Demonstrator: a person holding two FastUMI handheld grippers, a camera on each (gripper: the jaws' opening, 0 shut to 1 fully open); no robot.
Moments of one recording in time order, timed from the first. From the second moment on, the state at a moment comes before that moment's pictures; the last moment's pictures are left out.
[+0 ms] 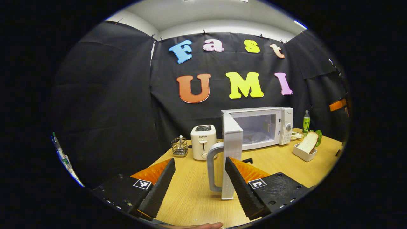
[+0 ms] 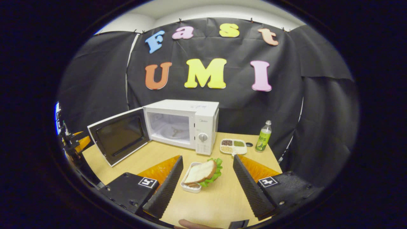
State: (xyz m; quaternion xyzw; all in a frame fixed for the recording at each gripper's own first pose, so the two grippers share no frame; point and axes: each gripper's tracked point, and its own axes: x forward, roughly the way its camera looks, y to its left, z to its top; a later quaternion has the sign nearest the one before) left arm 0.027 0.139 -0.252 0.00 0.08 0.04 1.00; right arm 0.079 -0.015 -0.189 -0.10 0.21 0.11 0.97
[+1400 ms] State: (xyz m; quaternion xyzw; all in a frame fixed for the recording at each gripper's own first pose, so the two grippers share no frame) left arm 0.023 0.065 -0.179 -0.07 0.05 0.10 0.99; right arm 0.155 -0.024 -0.305 0.14 0.50 0.26 0.81
